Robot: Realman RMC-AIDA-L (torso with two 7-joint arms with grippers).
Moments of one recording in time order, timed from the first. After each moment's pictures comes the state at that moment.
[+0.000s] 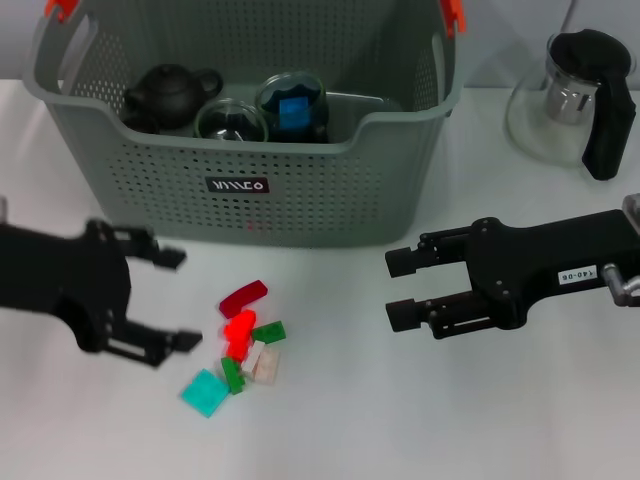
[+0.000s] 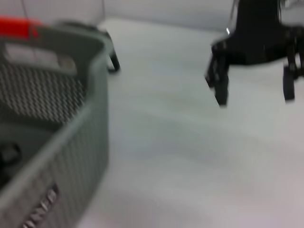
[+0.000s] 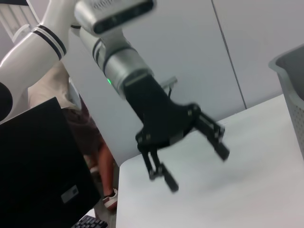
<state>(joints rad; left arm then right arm) -0.40 -2.17 0.73 1.53 2.29 1.98 -1.65 0.65 2.06 -0.93 -0.77 -1.93 -1.79 1.67</state>
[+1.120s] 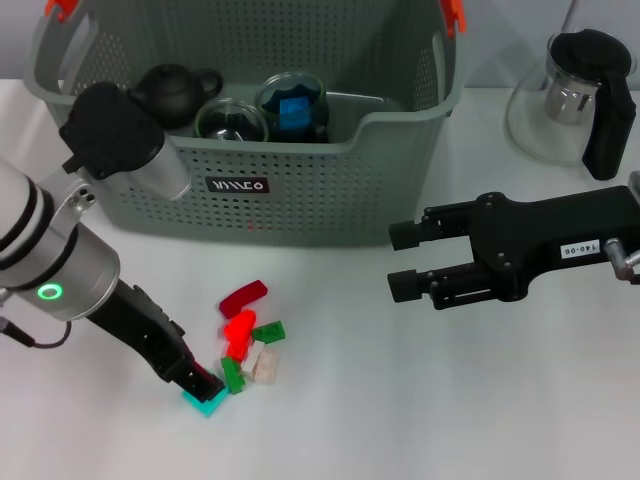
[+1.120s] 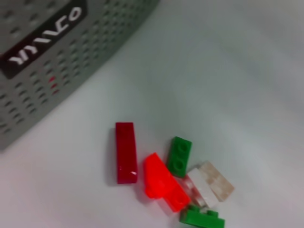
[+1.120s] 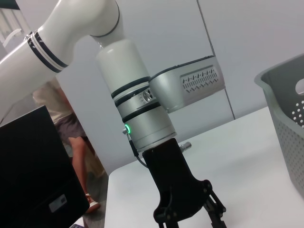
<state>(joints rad) -0.48 -2.18 1.27 1.44 2.68 1.75 -2.38 0.67 2.05 -0.91 -0.77 -1.93 -1.78 1.68</state>
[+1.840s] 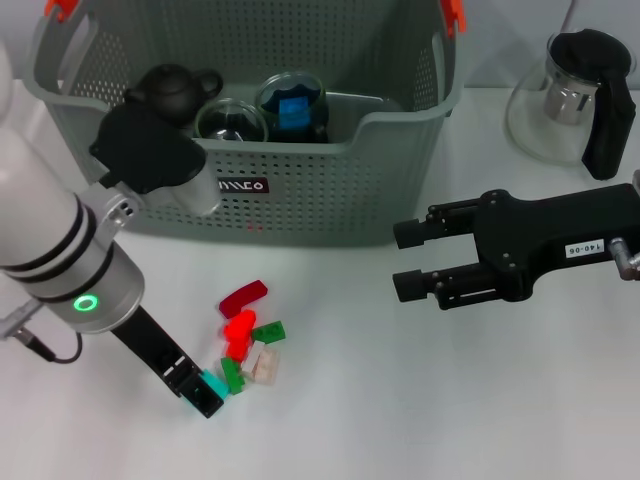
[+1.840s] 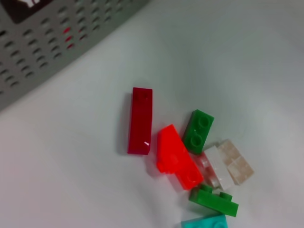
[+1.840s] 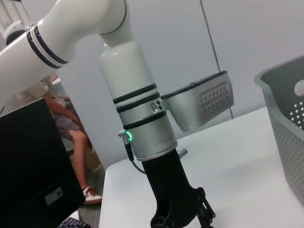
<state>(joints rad) -0.51 -2.18 1.41 1.42 2.75 1.74 -2.59 0.67 2.04 -0.90 -0.77 -1.93 -1.78 1.65</state>
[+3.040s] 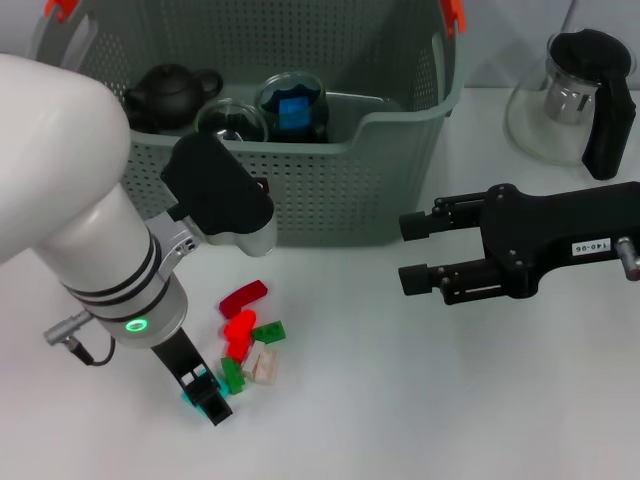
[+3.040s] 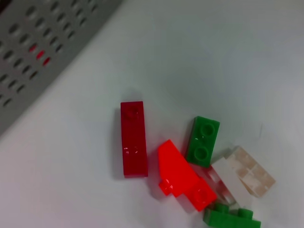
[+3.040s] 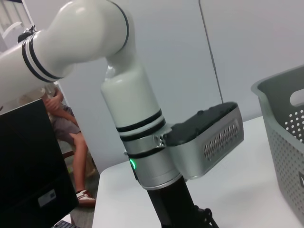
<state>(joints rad) -0.52 -2.18 1.65 1.36 2.83 1.60 -2.64 0.66 2.04 -0.88 -0.76 -1.93 -1.78 1.60</state>
